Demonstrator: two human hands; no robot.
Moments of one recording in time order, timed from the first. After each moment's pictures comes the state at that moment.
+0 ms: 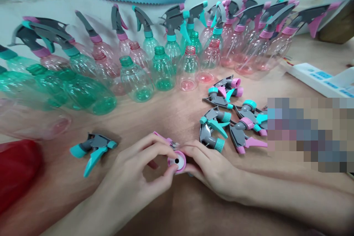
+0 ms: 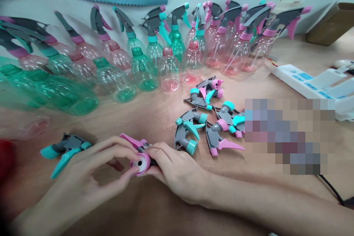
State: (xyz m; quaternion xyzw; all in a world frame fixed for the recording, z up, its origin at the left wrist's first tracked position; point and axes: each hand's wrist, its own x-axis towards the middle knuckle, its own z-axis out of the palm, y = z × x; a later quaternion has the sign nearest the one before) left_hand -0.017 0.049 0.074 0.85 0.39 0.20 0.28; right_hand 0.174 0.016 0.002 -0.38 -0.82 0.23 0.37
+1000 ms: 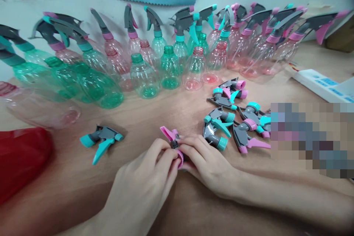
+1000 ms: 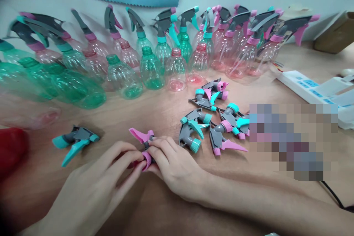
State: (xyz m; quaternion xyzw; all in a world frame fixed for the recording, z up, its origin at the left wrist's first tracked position) left_hand -0.015 0.018 0.069 0.90 0.43 0.09 0.02; right_hand 0.164 0.015 -0.002 -0.38 -0.85 0.10 0.34
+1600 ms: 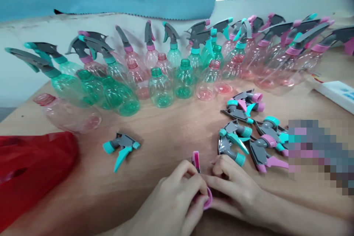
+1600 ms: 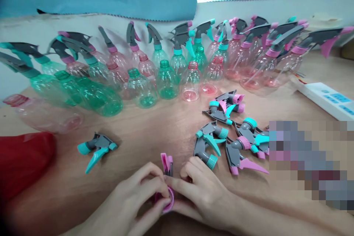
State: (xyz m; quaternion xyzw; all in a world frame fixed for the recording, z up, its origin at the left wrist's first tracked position) left_hand -0.019 0.014 0.069 0.82 0.42 0.09 0.39; right_hand 0.183 0.004 0.007 -0.34 -0.86 0.17 0.33
